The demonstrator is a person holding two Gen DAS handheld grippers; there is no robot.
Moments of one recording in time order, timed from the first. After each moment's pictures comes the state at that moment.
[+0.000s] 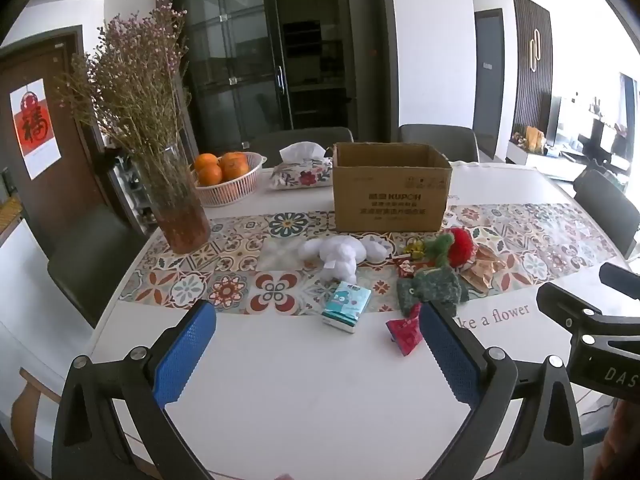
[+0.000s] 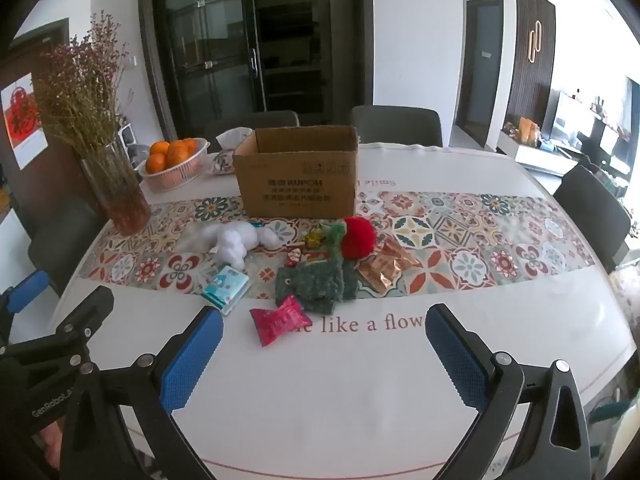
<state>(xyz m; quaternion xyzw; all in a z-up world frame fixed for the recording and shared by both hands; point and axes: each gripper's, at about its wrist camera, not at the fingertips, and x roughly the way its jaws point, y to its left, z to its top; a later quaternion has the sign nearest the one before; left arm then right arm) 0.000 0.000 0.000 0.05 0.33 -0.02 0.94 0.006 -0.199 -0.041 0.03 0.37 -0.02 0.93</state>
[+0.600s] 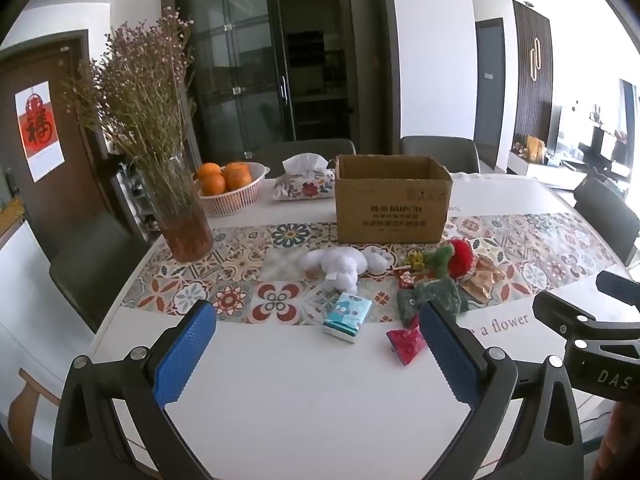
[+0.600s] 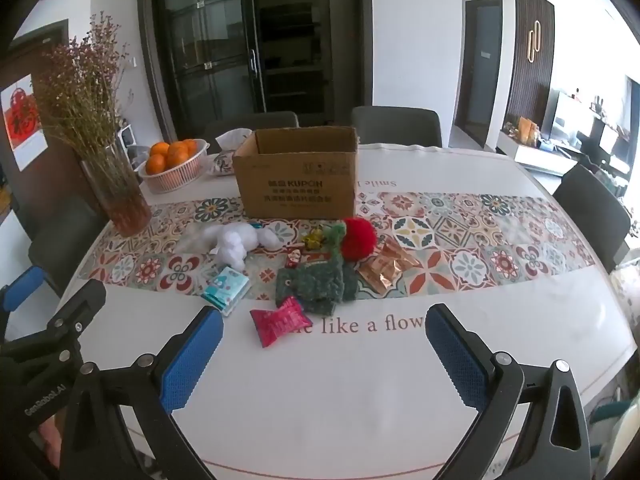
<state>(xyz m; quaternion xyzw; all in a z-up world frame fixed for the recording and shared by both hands) -0.002 0.000 0.007 0.05 0.31 -0.02 0.95 0.004 -0.199 -0.041 0.03 0.37 -0.03 0.93</state>
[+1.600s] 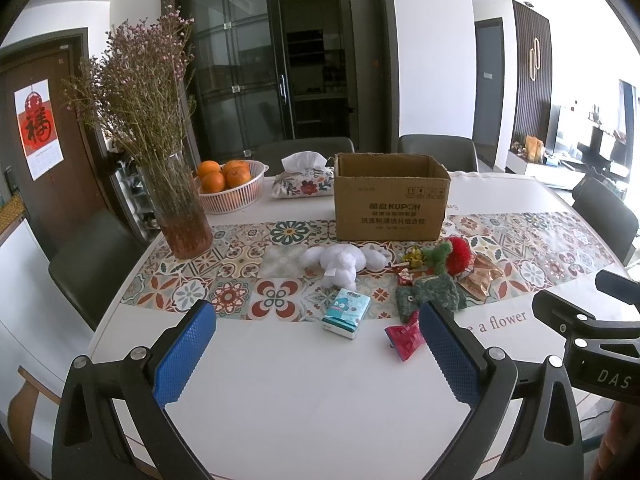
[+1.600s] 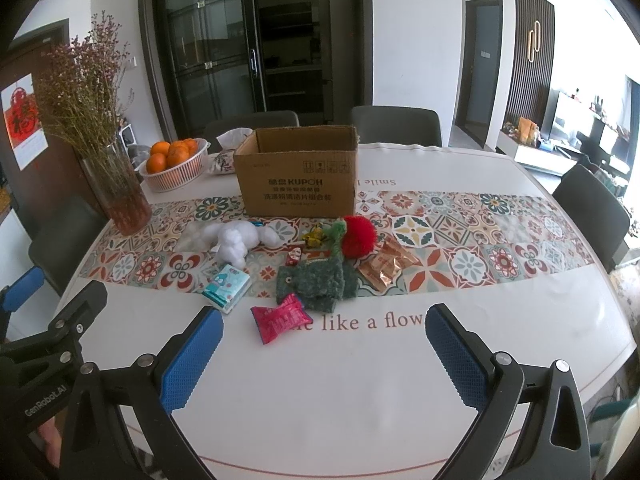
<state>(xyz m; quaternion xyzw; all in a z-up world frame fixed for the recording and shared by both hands) -0.007 0.001 0.007 0.05 0.31 -0.02 0.95 0.002 -0.199 -0.042 0.03 0.37 -0.03 0.93</state>
